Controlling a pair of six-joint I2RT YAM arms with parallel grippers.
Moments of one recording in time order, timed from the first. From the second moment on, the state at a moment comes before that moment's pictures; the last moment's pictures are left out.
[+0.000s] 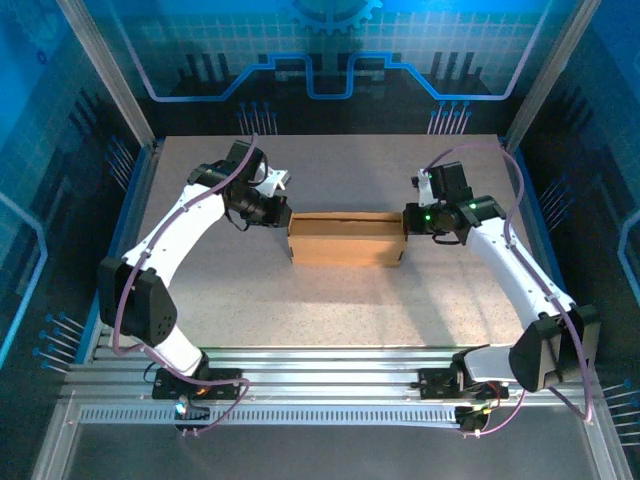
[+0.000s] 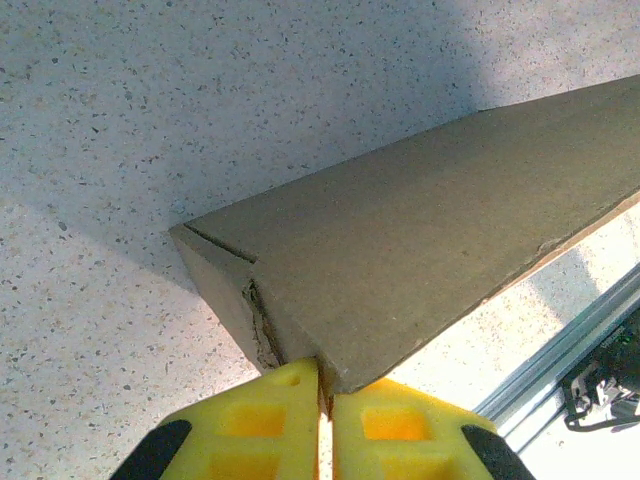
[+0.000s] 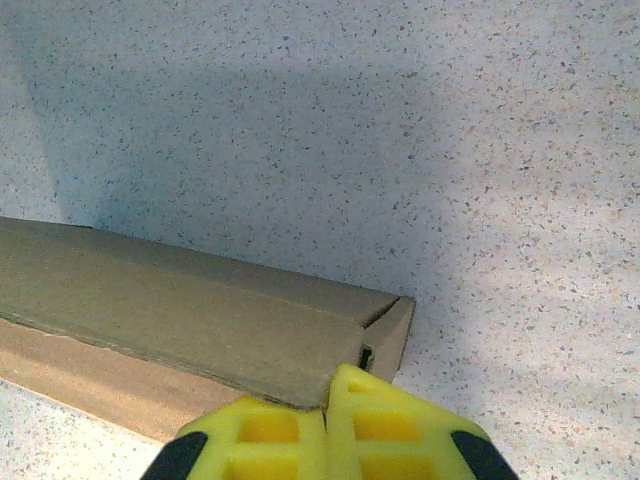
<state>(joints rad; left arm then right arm) -0.30 1.62 1.48 -1.00 0.45 -0.16 0.27 1.33 1.18 -0.81 -0.15 0.25</state>
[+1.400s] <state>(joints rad) -0.34 1.58 1.39 -0.97 0.40 -0.16 0.23 1.18 1.08 -0.66 -0.41 0.32</state>
